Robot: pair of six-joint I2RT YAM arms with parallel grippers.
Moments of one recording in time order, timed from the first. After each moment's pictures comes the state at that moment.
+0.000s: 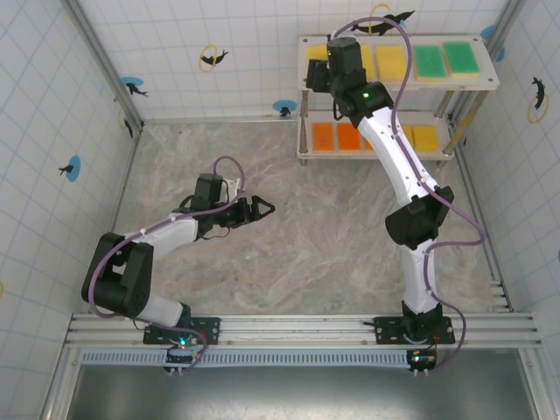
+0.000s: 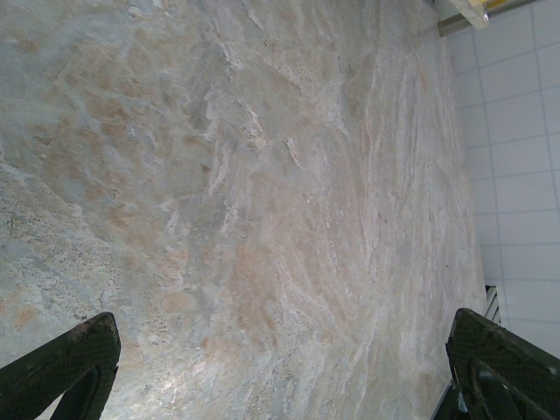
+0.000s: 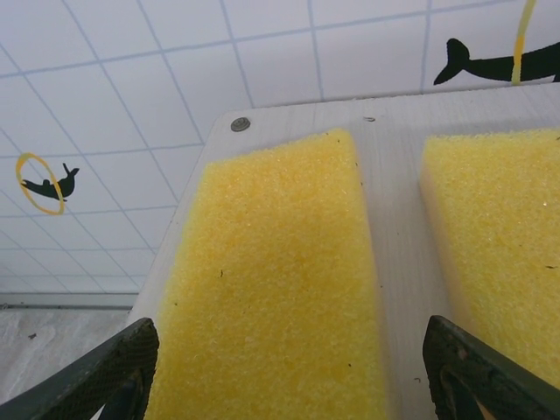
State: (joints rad) left arm -0.35 1.48 0.70 0.00 0.69 -0.55; right arm 0.48 2.13 2.45 -0.69 0.27 0.27
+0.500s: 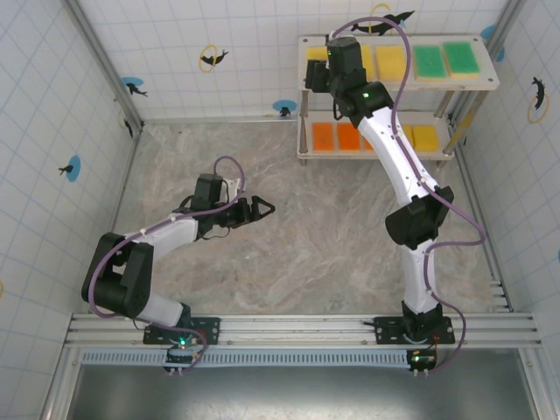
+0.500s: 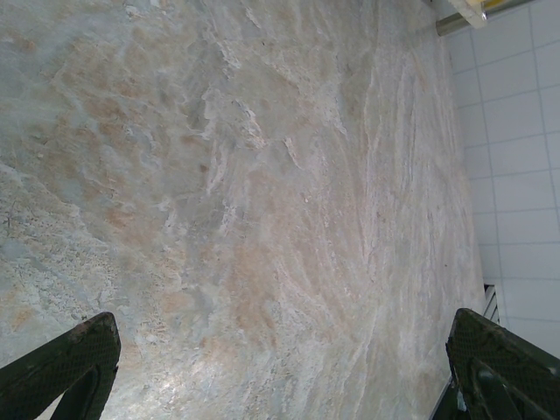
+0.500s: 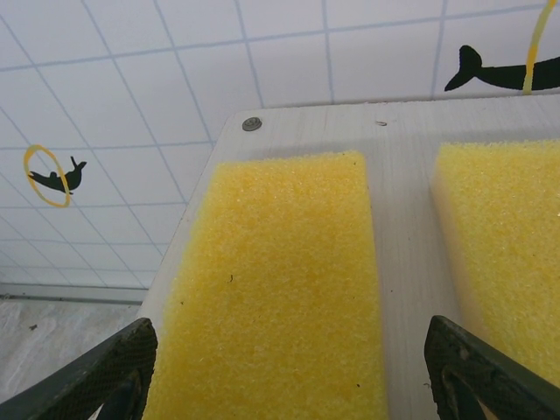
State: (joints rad) left arm -0.35 1.48 0.70 0.00 0.70 -0.55; right arm 0.48 2.13 2.45 -0.69 0.26 0.24
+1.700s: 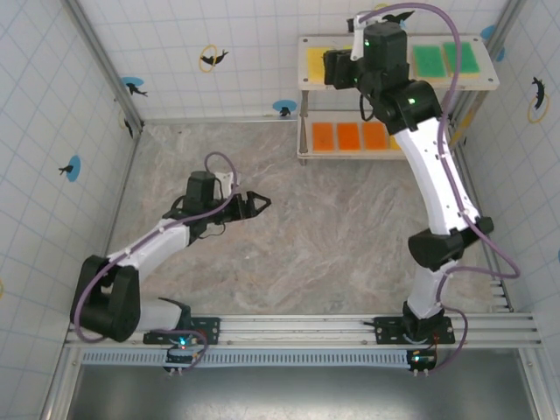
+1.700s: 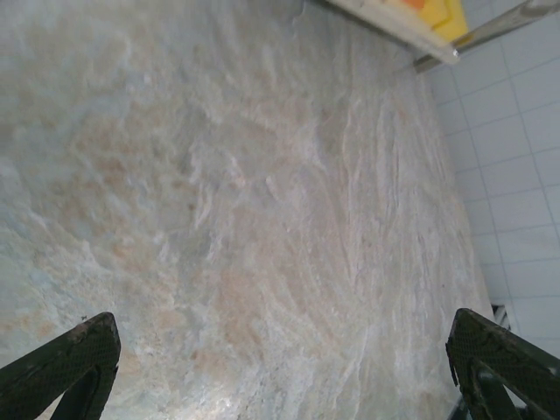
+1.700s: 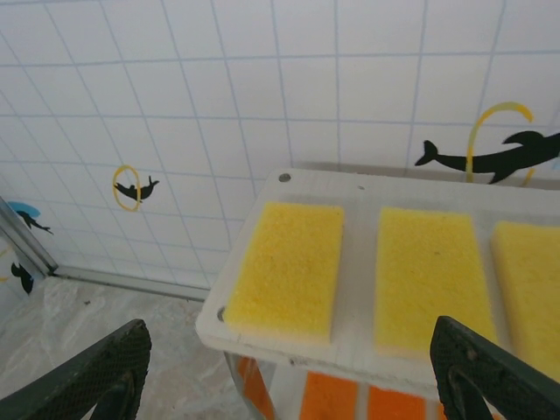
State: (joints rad) left arm -0.35 1.30 0.70 -0.05 0.61 -0.52; right arm 0.48 1.83 2.38 -0.83 0.19 0.13
